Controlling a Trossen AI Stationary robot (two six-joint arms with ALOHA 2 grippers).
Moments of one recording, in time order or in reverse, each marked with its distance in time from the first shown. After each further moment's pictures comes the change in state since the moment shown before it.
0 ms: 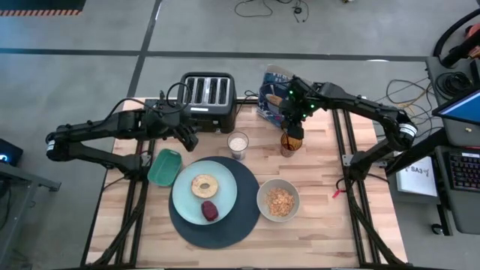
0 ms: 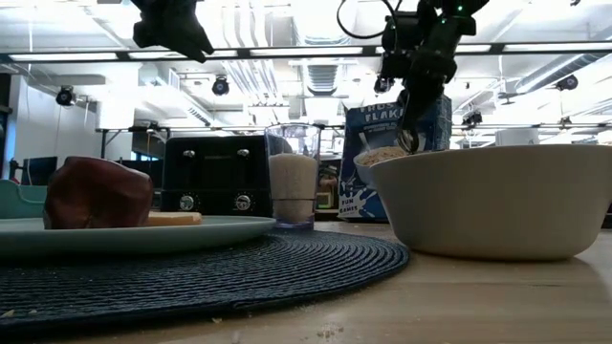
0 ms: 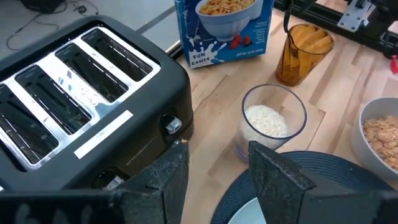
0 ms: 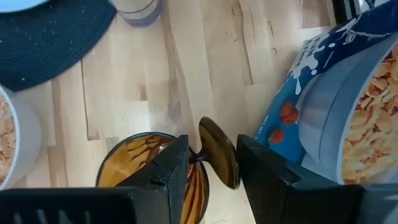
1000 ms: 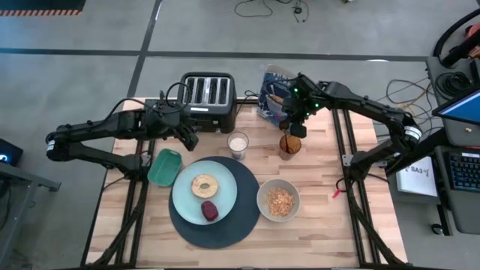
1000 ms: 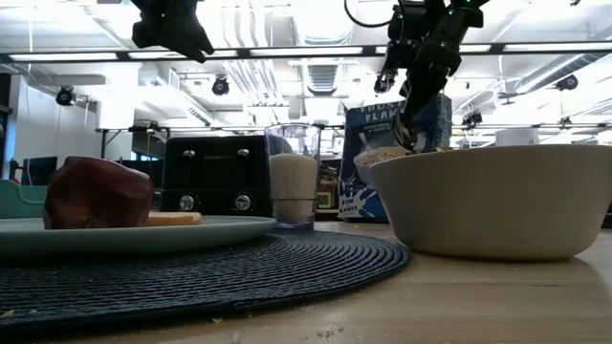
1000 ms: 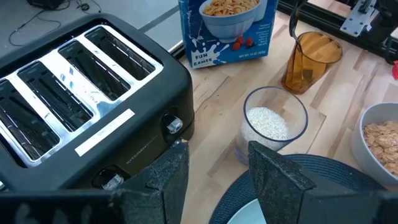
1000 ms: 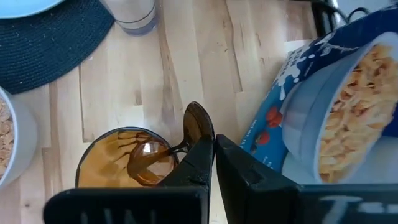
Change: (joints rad) left arm 0.001 0.000 0.000 0.000 -0.010 -0.026; right arm -0.011 -0.044 0.000 0.007 0.007 -0.023
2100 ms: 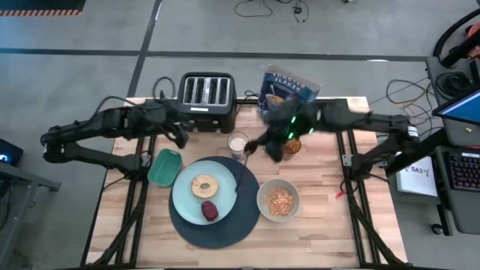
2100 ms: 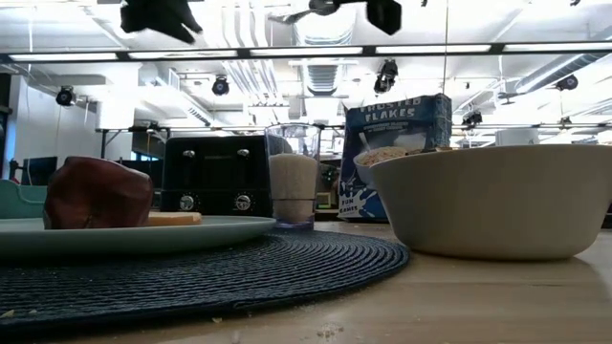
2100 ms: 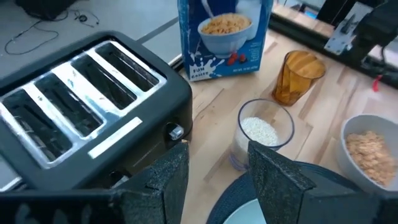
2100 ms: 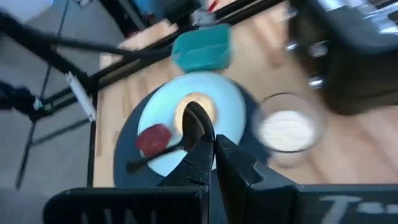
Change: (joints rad) left arm -0.005 -0.061 0.044 -0.046 0.002 -0.001; right arm 0.451 -0.001 0.230 0.257 0.038 0.799
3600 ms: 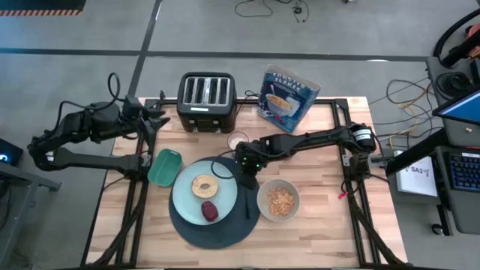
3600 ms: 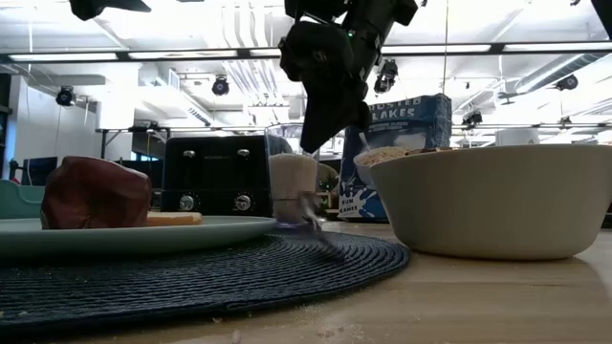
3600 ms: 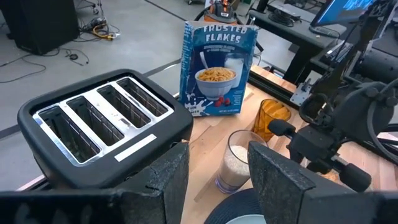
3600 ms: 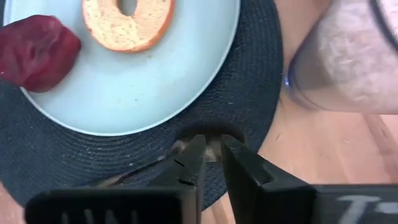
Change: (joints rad) left arm -0.002 -0.325 -0.043 -0.031 -0.002 -0.009; right arm 0.160 0.470 -0.003 0.010 0.153 0.013
